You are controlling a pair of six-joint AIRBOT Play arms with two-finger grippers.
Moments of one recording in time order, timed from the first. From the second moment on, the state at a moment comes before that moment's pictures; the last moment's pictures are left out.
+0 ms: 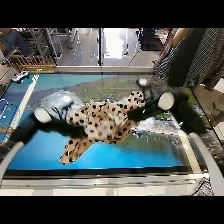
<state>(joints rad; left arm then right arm) -0.22 -1.32 1.01 0.88 -1.13 -1.35 0.32 -1.33 1.35 -1.27 1.22 1.60</state>
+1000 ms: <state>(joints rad) -0.29 -1.31 0.81 0.85 -1.04 -1.30 0.61 -1.47 1.08 -1.62 0.82 1.40</state>
